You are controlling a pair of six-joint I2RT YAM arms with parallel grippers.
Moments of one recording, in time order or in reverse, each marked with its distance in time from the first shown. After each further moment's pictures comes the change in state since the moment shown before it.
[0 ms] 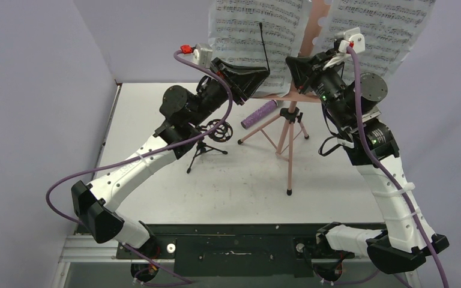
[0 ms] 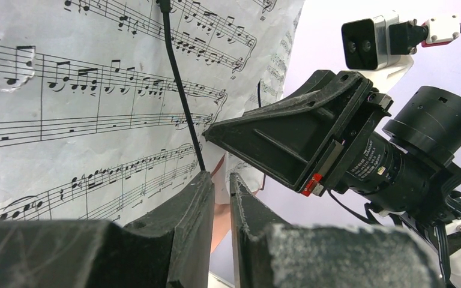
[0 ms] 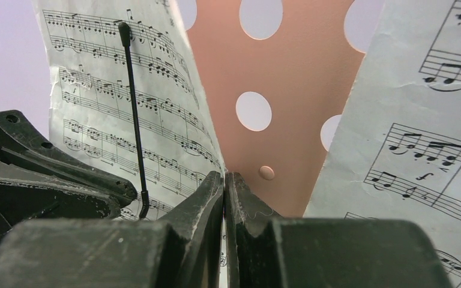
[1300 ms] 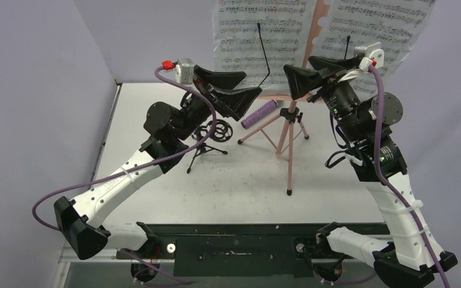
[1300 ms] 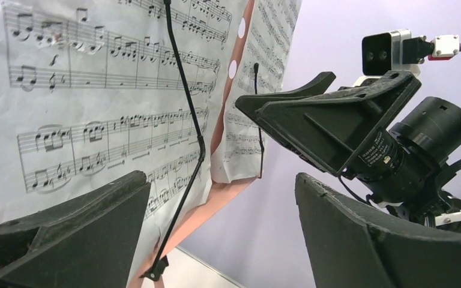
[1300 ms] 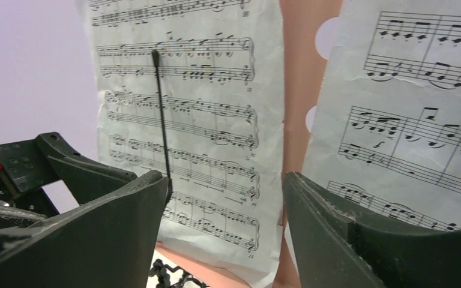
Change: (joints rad) left arm 0.000 -0.155 -0.172 0.030 -0.042 0.012; right arm 0.000 -0.126 -0.124 0.114 0.011 0.035
